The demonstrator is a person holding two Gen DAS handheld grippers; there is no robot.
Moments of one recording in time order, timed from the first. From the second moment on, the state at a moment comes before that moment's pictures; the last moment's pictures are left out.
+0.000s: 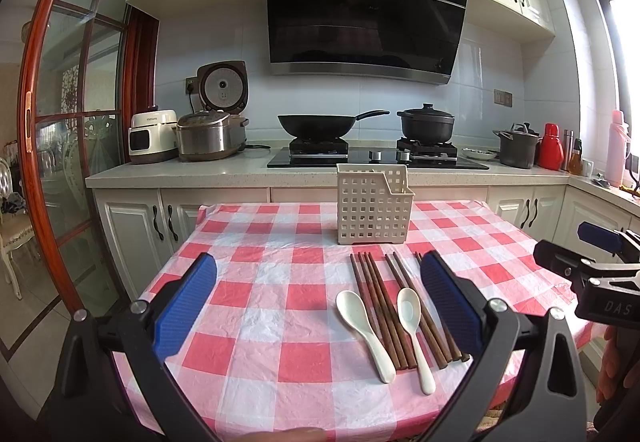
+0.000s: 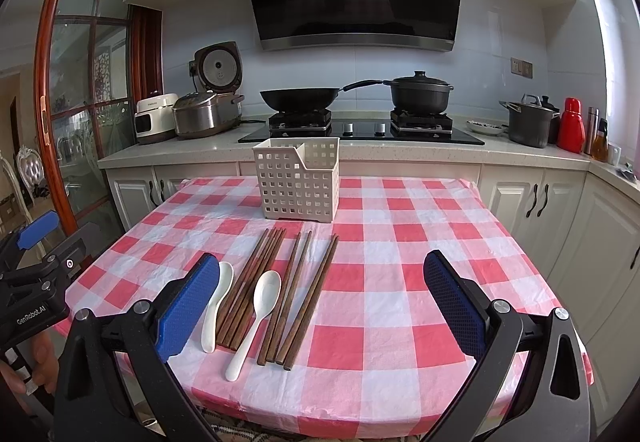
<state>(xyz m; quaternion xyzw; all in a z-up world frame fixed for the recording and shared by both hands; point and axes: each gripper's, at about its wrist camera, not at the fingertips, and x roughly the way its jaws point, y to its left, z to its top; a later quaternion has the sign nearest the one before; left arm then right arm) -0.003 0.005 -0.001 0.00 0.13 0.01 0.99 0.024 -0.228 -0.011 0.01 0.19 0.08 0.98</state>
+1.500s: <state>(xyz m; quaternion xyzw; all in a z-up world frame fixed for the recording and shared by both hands) -0.004 0.007 -0.006 0.00 0.14 0.01 0.99 0.024 -0.228 -0.011 0.01 0.19 0.08 0.98</state>
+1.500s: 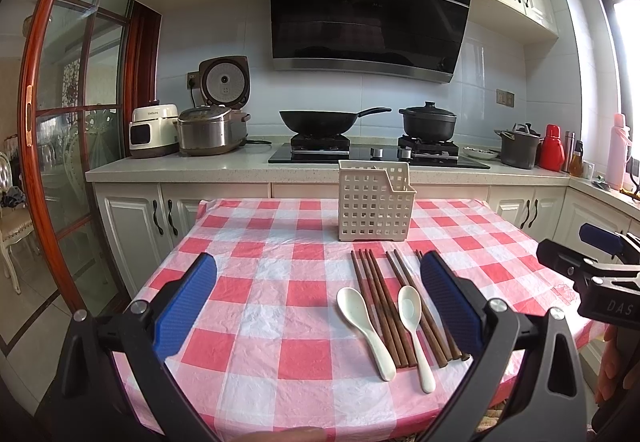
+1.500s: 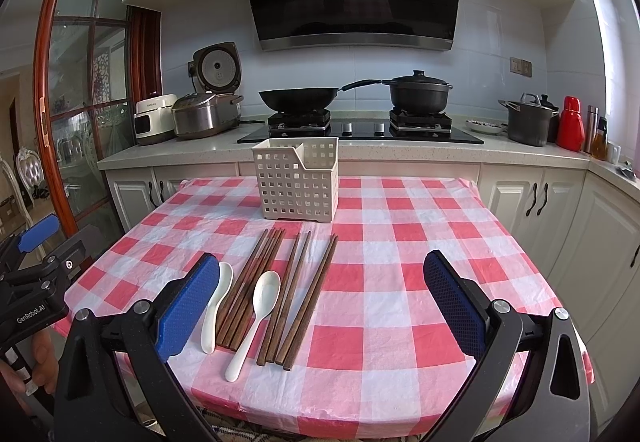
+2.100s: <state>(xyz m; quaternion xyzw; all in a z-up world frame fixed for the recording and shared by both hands) 0.006 0.010 -0.007 -0.01 0.17 -0.01 0.99 0.033 -0.229 -0.021 0.01 0.21 0.07 0.97</state>
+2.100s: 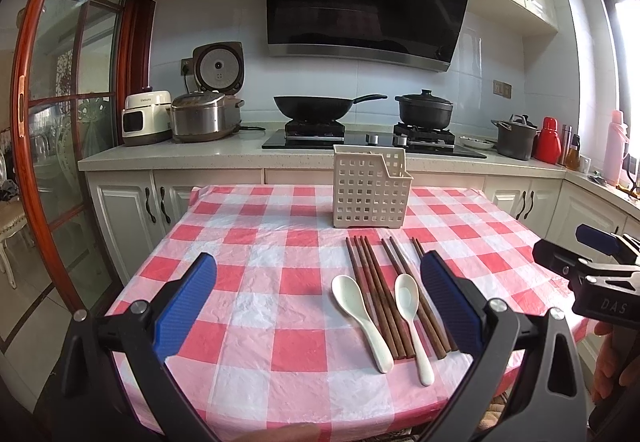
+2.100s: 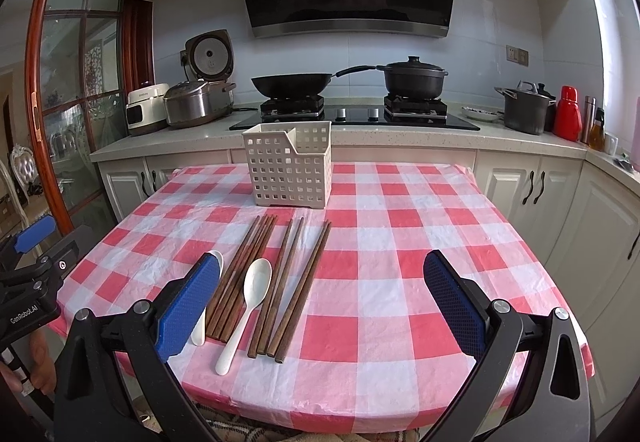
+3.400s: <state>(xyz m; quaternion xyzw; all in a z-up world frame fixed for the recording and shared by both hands) 0.144 0.051 -0.099 -0.05 0.37 0.01 0.93 0.168 -0.135 -0.106 -0.02 0.38 0.13 0.92</state>
